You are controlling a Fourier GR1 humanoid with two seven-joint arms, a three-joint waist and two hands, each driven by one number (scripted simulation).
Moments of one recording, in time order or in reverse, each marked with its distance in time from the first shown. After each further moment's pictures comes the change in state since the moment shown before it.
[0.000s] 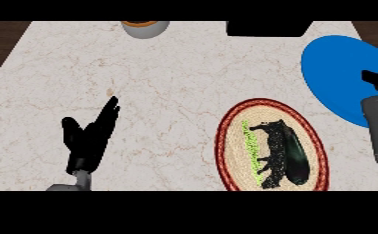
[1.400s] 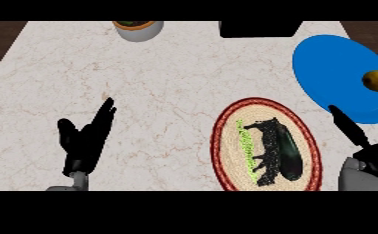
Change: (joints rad) left arm 0.012 -0.010 0.034 0.005 -0.014 -0.009 -0.008; right arm 0.630 0.395 0.358 -0.916 -0.745 0.149 -0.454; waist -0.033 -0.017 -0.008
